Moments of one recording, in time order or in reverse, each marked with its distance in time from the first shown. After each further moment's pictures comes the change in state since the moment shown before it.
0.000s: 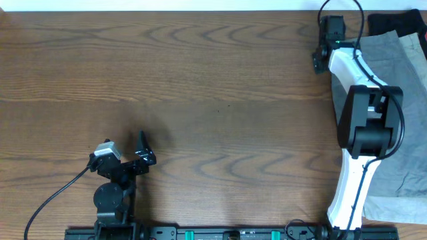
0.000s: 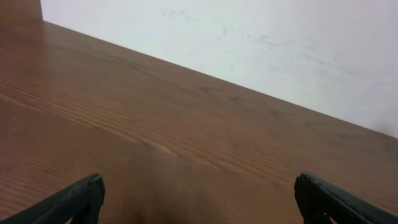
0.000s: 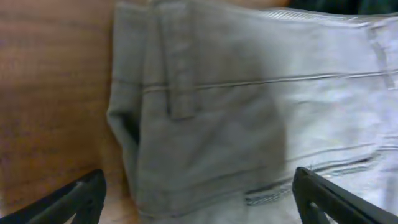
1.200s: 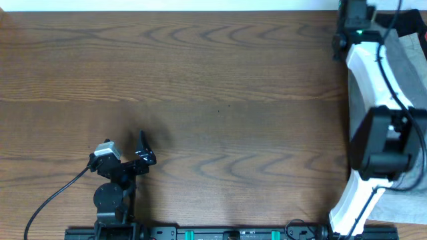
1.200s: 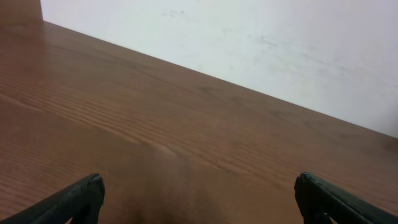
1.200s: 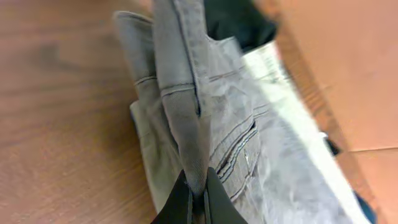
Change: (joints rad) left arm 0.000 0.000 0.000 0.000 0.000 0.000; right arm -0.012 -0.279 0.003 -0.091 0.084 0.262
